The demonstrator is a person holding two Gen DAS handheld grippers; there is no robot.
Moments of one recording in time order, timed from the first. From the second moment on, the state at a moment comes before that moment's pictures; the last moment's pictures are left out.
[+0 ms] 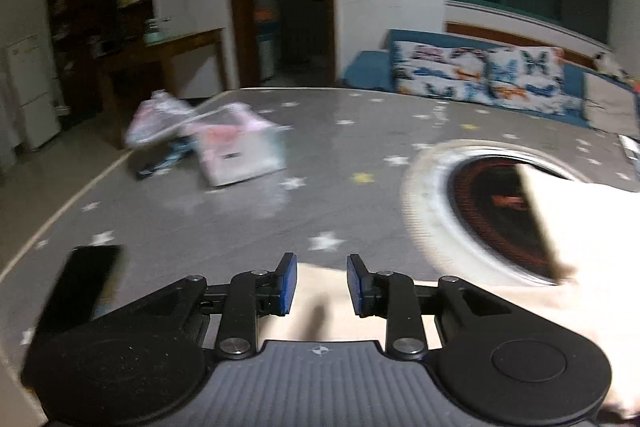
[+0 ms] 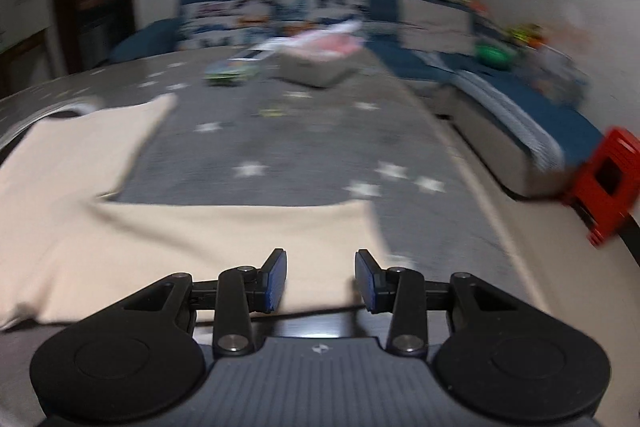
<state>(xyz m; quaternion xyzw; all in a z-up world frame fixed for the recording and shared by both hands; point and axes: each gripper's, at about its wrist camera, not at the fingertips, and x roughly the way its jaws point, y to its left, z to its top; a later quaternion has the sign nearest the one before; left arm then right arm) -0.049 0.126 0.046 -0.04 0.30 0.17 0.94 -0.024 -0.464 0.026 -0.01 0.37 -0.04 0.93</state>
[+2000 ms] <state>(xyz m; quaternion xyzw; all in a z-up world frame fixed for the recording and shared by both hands) -0.061 -0.178 0.017 0.14 0.31 -0.31 0.89 -0.021 -0.499 0.010 0.12 0.33 -0.07 0.93</state>
